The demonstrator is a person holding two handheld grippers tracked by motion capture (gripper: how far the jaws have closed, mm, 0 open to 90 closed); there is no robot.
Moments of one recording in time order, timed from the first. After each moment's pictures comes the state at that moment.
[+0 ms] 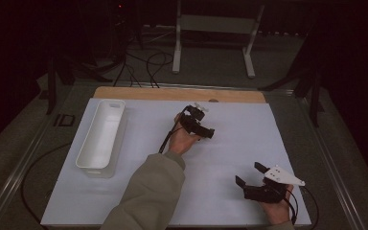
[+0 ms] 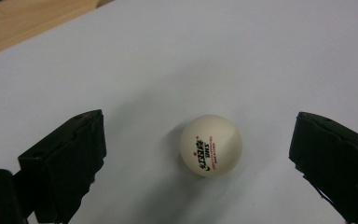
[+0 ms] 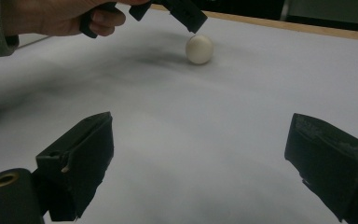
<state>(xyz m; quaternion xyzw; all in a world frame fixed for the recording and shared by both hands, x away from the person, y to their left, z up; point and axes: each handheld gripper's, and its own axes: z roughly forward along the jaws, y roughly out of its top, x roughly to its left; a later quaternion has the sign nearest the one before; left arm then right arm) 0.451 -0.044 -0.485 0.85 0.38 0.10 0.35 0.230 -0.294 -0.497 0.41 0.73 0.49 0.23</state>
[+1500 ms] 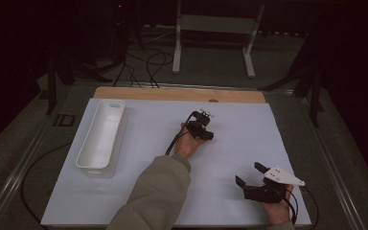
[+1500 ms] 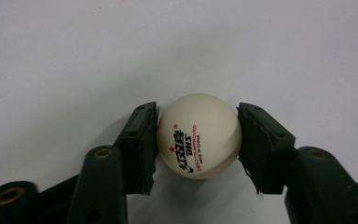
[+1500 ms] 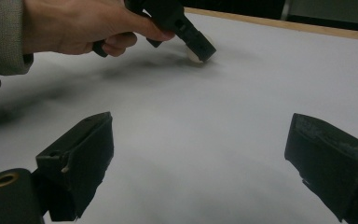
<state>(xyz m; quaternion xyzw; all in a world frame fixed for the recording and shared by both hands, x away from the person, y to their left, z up) 0.453 -0.066 -0.509 0.86 0.39 0.09 0.30 0.231 -0.295 -0.497 0.41 0.74 0.48 0.23</state>
